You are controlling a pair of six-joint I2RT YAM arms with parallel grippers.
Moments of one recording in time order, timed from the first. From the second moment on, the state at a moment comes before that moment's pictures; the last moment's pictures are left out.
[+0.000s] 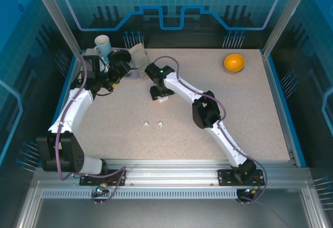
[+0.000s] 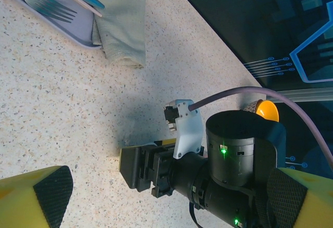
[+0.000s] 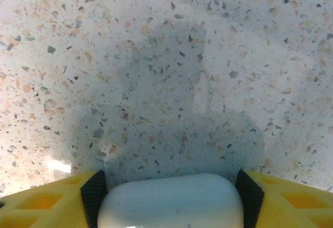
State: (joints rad) left arm 0.05 1.40 1.16 -0.44 0.47 -0.77; right arm 0.70 2.66 2.50 -1.20 0.12 0.38
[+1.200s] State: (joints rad) left arm 0.06 1.35 1.06 -0.37 0.49 -0.85; right arm 0.72 2.53 2.26 -1.13 0.16 0.44
